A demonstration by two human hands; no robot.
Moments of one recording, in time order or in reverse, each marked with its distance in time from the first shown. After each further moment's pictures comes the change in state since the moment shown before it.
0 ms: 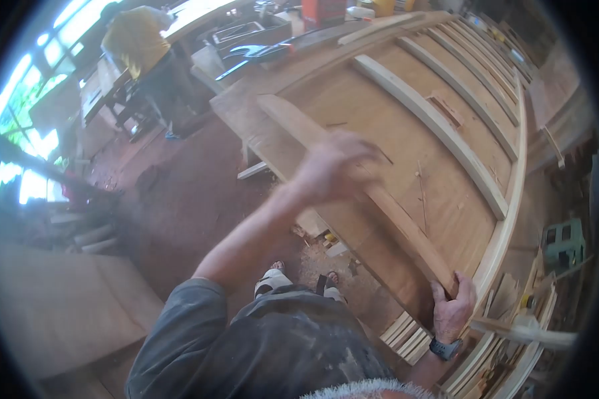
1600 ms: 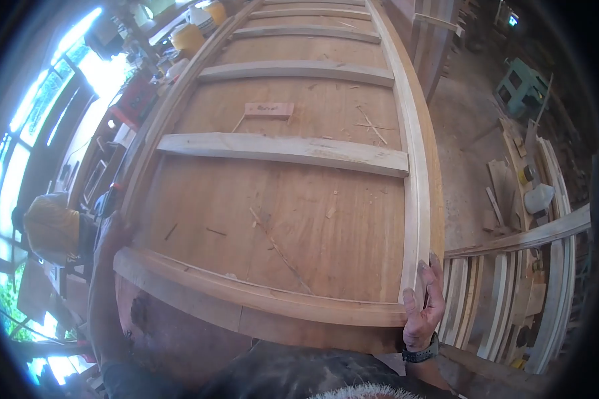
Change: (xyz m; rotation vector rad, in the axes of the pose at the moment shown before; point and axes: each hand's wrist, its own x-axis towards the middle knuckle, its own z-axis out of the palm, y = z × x) left_hand 0.060 -0.211 -0.103 0.776 -0.586 -0.746; right_hand 0.004 0.082 0.006 0.858 0.298 0.296
